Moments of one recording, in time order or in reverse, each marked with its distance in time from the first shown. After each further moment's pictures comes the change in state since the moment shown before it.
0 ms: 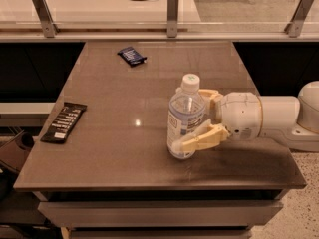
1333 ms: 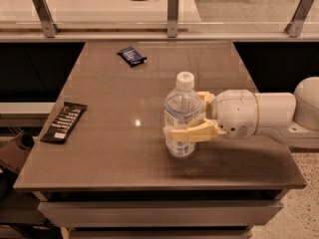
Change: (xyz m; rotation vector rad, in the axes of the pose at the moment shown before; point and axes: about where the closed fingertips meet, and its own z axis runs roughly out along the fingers) arm -0.006 0.002 0.007 -0.014 0.002 -0.010
